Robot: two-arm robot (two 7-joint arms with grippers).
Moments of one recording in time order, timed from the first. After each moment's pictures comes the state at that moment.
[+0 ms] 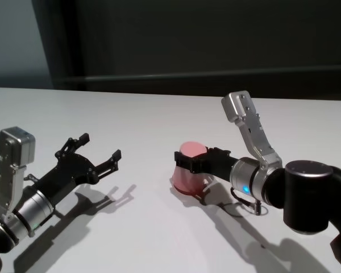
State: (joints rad) left arm -0.04 0.53 0.32 -1.53 -0.47 -0.09 -0.35; right arm 0.37 0.37 -0.65 -1.62 0.80 0.55 -0.13
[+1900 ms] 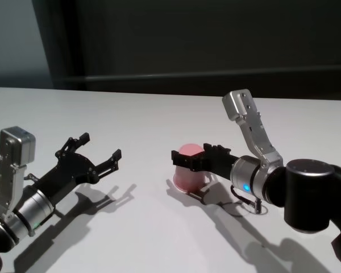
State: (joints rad) left arm -0.04 0.53 0.32 -1.53 -0.47 -0.09 -0.35; right arm 0.36 0.37 -0.63 -1.63 0.79 0.55 -0.13
